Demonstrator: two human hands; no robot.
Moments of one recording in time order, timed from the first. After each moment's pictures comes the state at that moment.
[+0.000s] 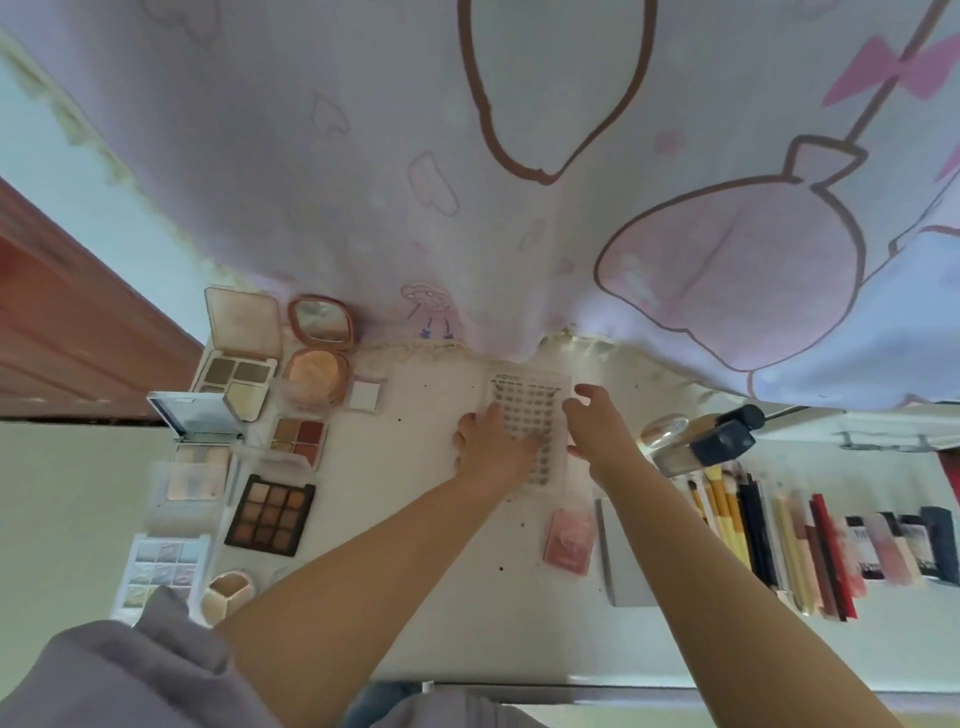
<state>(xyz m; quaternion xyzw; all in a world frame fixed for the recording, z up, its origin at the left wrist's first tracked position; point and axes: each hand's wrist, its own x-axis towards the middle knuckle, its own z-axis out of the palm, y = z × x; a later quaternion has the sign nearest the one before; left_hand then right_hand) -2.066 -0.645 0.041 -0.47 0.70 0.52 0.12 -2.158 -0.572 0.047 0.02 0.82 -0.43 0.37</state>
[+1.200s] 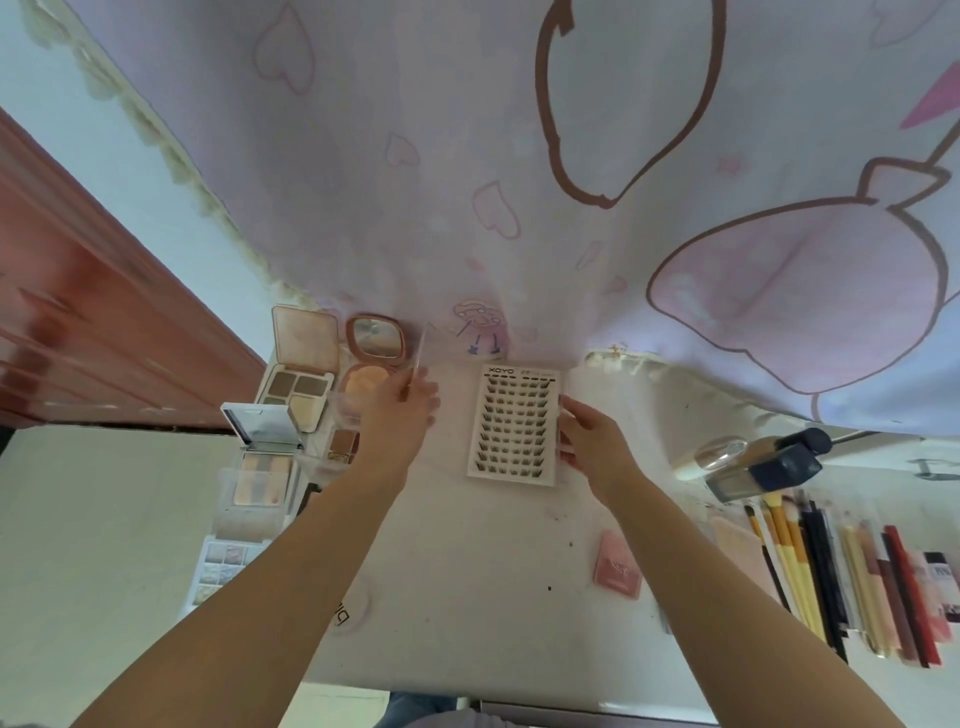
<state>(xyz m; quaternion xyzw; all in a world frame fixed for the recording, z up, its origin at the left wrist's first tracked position) -1.999 -0.755 0.068 -0.49 0.54 0.65 -0.20 -2.138 -0.598 0.016 -0.04 0.71 -0.55 0.44</state>
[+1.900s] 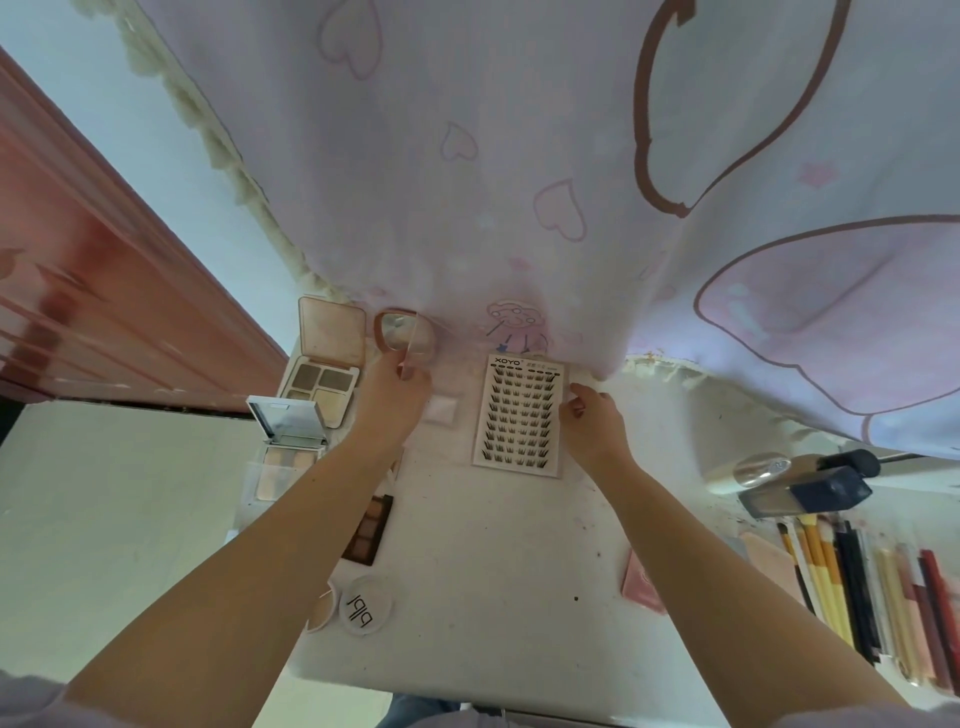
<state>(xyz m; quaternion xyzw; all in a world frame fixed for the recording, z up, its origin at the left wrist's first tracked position) -1.984 -0.801 0.061 -0.50 0.70 0.49 -0.12 -2.137 -0.646 0.001 -0.19 0.90 -0.29 0.27</state>
